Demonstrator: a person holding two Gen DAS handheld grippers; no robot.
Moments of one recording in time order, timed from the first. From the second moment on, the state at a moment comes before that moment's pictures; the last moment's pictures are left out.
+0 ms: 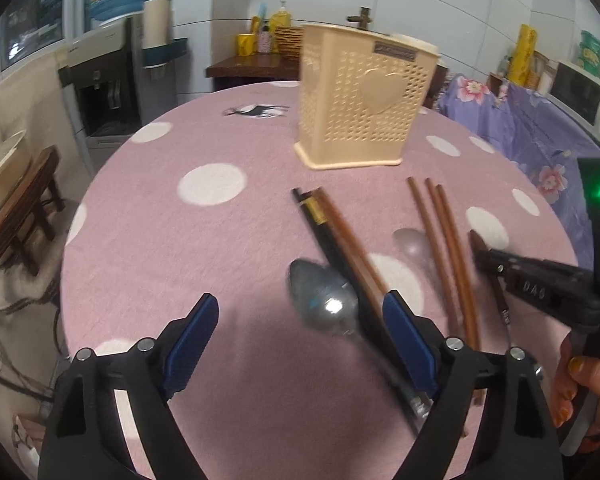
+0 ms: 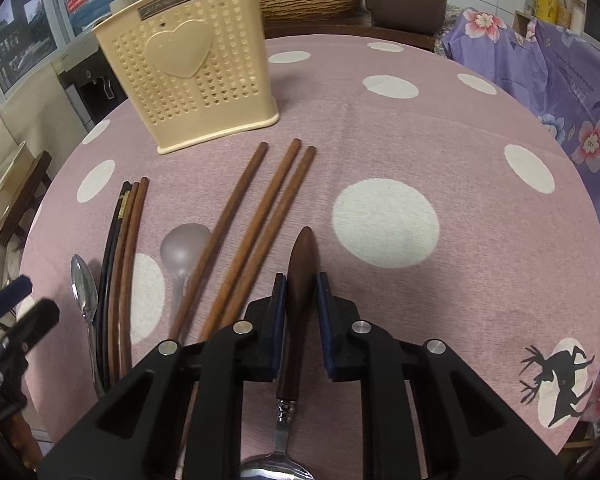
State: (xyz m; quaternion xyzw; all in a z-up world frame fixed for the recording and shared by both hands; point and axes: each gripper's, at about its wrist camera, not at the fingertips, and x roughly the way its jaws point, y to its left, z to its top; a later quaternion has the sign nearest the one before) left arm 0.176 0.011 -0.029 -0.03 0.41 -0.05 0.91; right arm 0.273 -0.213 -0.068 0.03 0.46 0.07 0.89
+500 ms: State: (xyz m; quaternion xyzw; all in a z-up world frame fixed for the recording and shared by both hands) left arm 0.295 -0.087 -0.034 0.00 0.49 -0.15 0.86; right arm 0.270 -0.228 -0.070 0.05 0.45 0.06 0.89
